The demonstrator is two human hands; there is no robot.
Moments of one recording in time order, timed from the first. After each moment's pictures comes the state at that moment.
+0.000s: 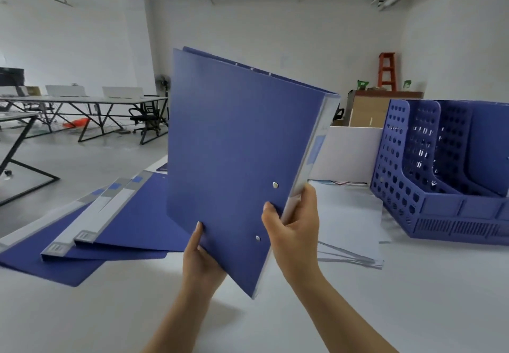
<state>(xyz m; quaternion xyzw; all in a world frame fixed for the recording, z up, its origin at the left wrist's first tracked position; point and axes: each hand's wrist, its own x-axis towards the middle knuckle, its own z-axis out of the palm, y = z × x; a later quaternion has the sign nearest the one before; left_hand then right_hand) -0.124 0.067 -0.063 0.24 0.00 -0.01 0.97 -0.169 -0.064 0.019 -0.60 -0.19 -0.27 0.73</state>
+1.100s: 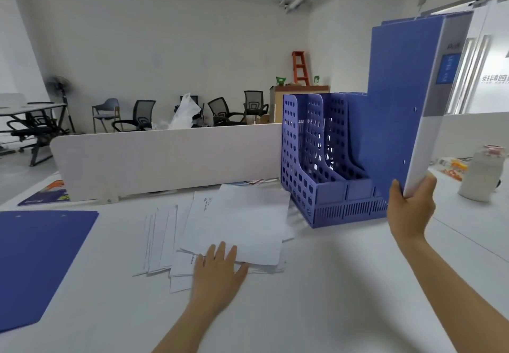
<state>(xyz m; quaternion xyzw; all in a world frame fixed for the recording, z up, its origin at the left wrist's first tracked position) -0.049 -0.122 -0.106 0.99 -0.13 0.00 0.08 -0.111 -0.414 0.002 -0.69 0.21 -0.55 0.41</state>
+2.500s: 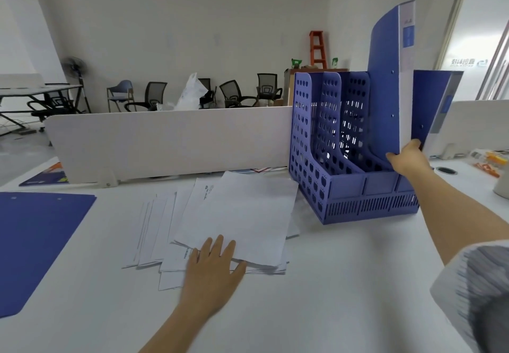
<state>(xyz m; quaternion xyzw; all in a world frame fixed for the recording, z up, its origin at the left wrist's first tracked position) -0.039 -0.123 -0.117 0.99 -0.12 0.01 0.08 0.015 -0.507 0.028 -0.86 0.34 -0.22 0.32</state>
